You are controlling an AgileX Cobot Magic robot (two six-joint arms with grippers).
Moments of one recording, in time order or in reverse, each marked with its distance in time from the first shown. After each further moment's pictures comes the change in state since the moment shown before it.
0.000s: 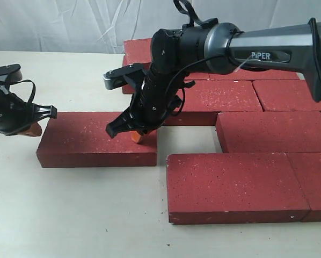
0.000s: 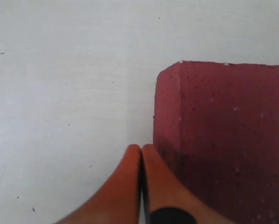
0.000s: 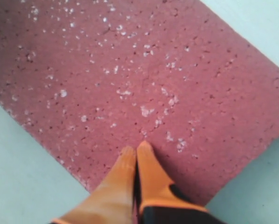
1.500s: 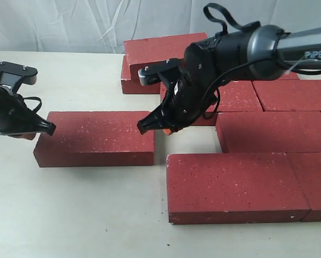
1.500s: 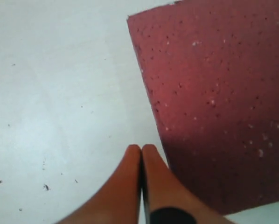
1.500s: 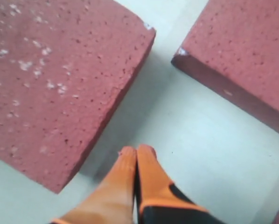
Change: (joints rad) left arm -0.094 -0.081 0.000 0.425 0.089 -0.130; right arm -0.051 -0.180 0.271 -0.202 -0.205 0.207
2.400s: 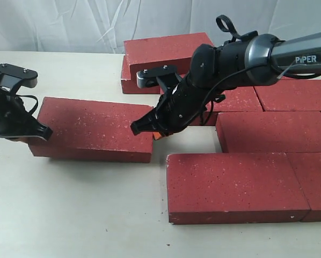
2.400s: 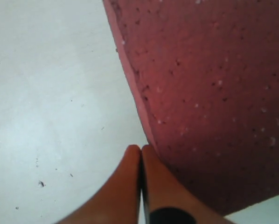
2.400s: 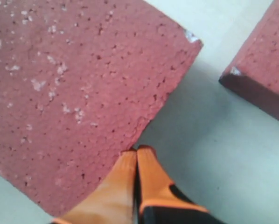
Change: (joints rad) left arm 0.009 0.000 -0.001 -0.110 0.049 0.182; right arm -0.027 0.068 0.012 0.375 -0.087 -0.326
